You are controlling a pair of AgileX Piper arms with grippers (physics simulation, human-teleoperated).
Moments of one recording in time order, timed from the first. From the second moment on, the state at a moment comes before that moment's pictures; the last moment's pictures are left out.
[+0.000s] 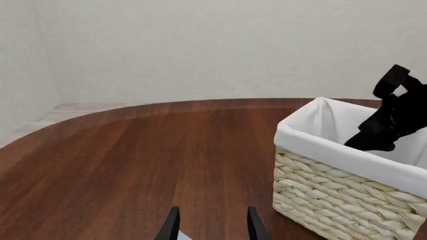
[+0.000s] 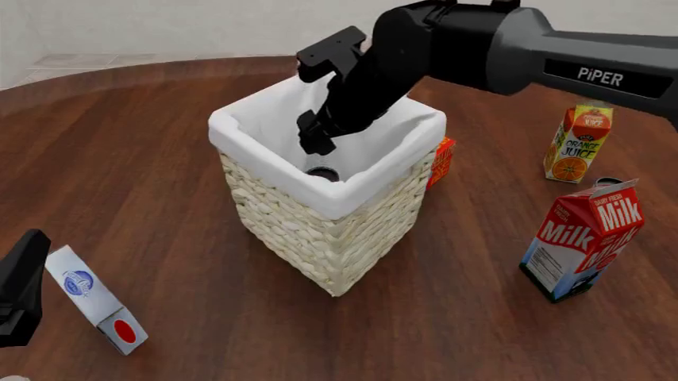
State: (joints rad) left arm 0.00 0.00 0.00 0.00 0.00; right arm 0.65 1.90 -1.65 0.70 -0.17
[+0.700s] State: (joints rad) left arm 0.00 0.00 0.00 0.00 0.00; right arm 0.66 1.59 -1.48 0.75 -0.17
